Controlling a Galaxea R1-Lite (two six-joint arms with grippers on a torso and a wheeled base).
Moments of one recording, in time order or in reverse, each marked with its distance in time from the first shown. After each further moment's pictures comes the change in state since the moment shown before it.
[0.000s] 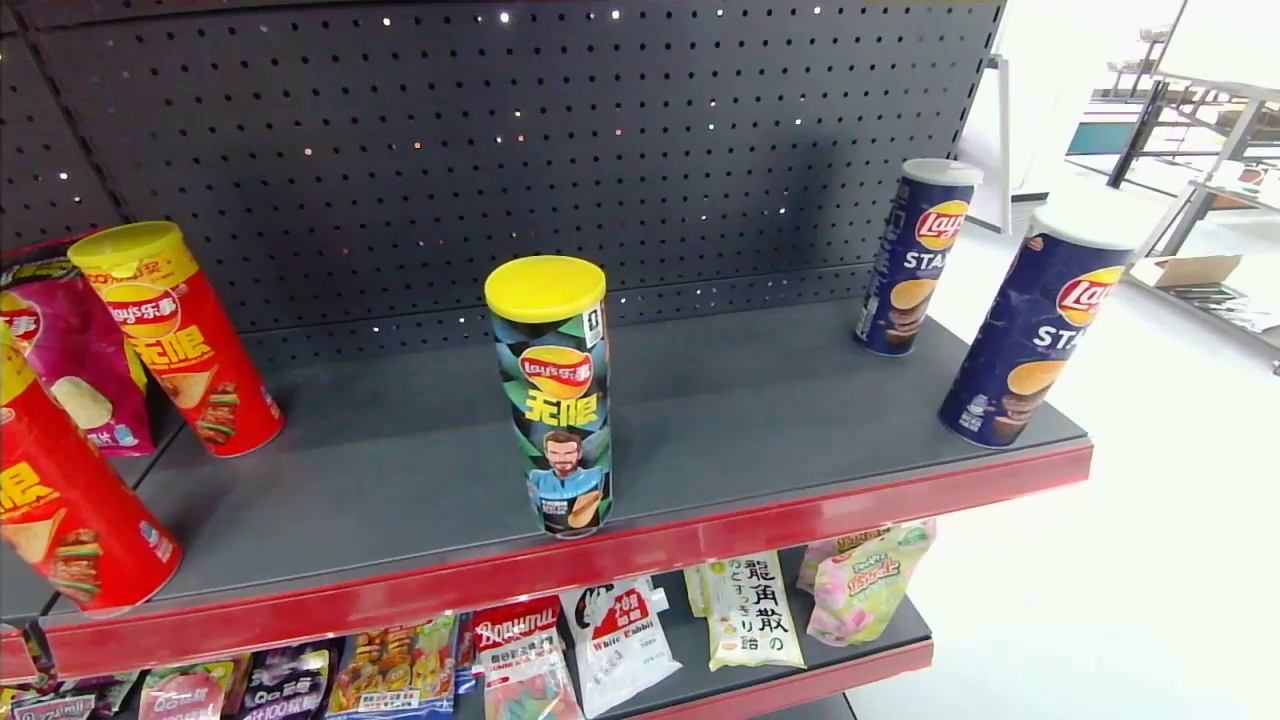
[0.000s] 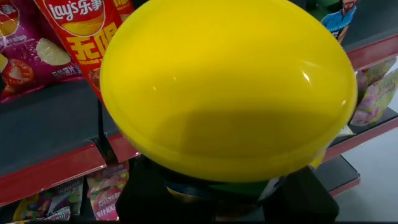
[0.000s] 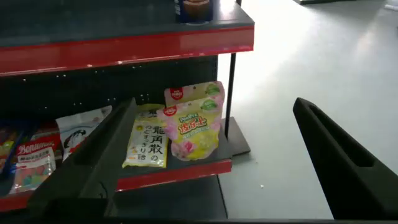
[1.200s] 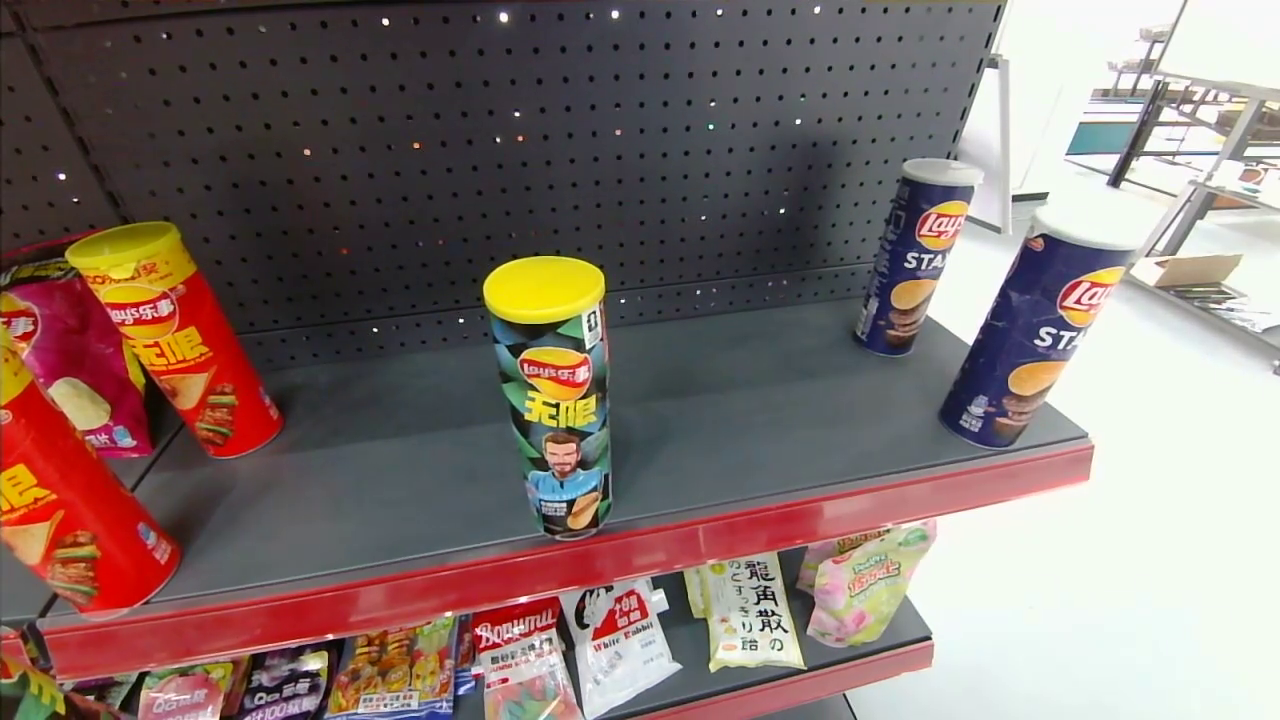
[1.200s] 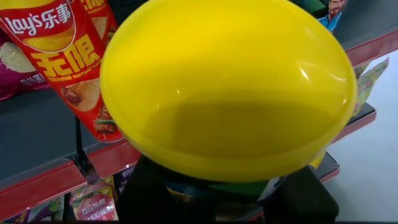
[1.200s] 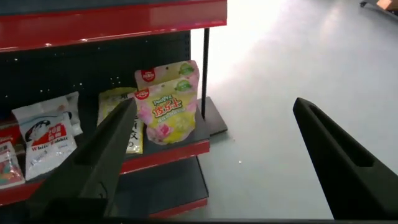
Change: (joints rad) left arm 0.001 0.126 0.004 -0.084 -0.066 -0.020; right arm -0.090 0.054 0.010 0.013 -0.040 -0.015
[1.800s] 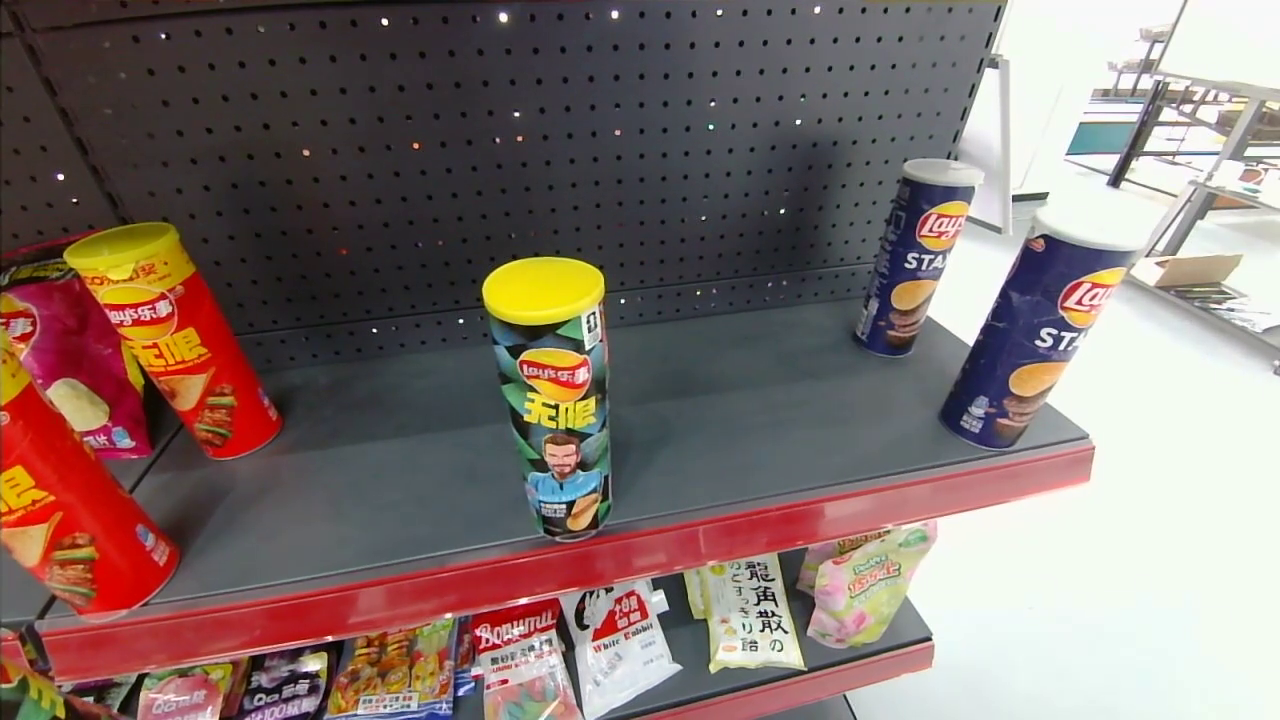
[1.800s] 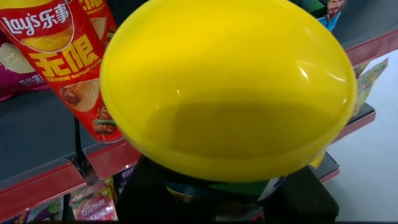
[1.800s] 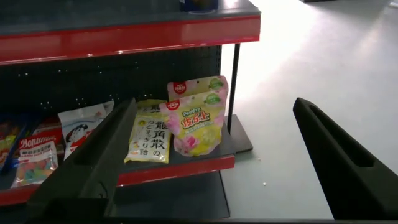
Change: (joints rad) left arm 0.000 -0.008 0.004 0.001 -0.003 0.001; right arm 0.007 -0.137 0.005 0.048 0.123 0.032
